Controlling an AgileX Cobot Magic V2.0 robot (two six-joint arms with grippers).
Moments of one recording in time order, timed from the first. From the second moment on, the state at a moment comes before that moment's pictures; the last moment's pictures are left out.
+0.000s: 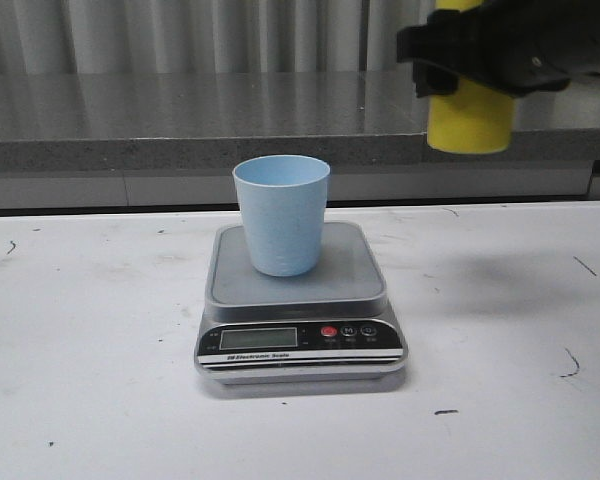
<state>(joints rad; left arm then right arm) -0.05 -0.01 -0.40 -0.17 0.59 0.07 0.41 1.58 -0.76 0.51 -0.60 -0.27</state>
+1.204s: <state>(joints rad) -0.05 -0.01 -0.40 -0.17 0.59 0.07 0.43 1.90 -0.59 0.36 -1.11 -0.03</state>
